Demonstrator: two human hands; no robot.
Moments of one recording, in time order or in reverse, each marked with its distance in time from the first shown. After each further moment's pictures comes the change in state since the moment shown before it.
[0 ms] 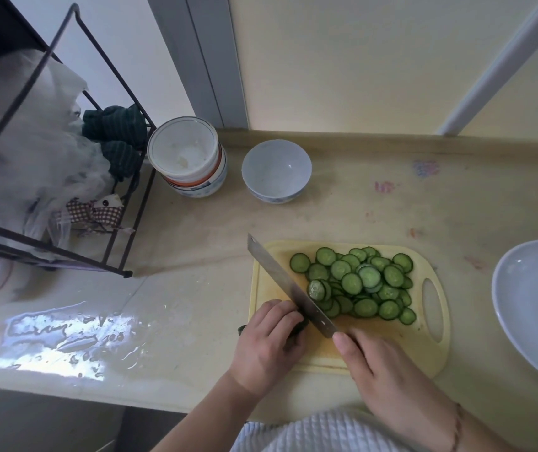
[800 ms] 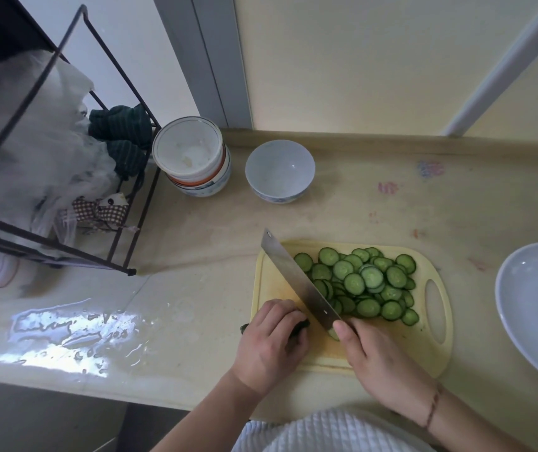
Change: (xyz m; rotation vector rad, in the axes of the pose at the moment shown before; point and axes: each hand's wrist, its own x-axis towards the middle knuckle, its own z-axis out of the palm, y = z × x) left_hand -0.005 -0.002 0.002 0.019 -0.015 -0.028; right_hand 0.022 0.013 0.008 -0.043 -0.040 0.083
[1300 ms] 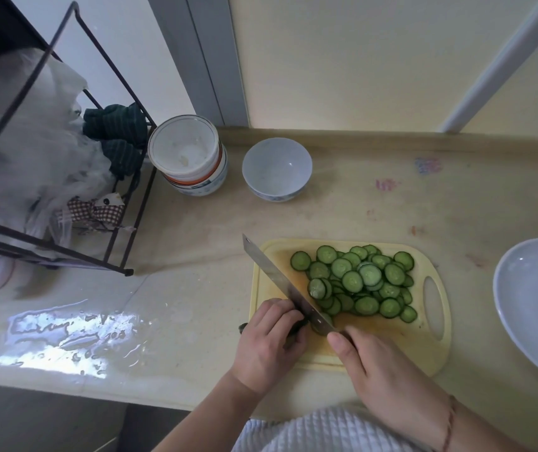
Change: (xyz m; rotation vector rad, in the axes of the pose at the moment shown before) left_hand 0.000 -0.001 0.003 -0.039 0.029 -0.009; right_hand -0.020 -0.014 -0.007 -0.027 -0.014 -0.099
